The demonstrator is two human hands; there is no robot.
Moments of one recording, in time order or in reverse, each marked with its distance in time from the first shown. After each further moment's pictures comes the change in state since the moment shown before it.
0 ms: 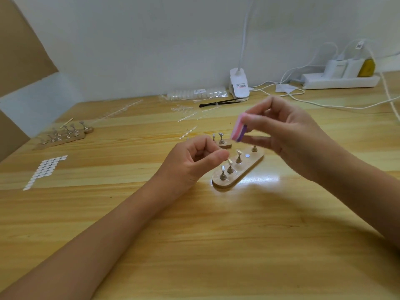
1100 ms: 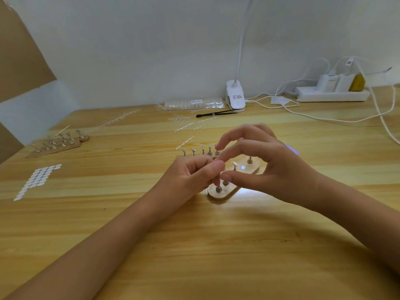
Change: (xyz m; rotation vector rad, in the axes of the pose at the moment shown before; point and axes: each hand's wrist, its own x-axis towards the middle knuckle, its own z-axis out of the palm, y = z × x) left_hand -0.001 0.000 0.000 -0.011 -0.092 -0.026; right_hand -0.009 0.009 0.008 -0.921 -0.184 -0.442
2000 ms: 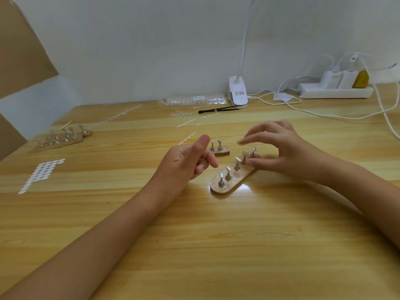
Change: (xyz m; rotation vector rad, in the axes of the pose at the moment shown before) left_hand 0.004 0.001 -0.004 -0.035 0.168 -0.089; right_hand -0.007 0.066 -0.015 -0.174 -0.117 0.231
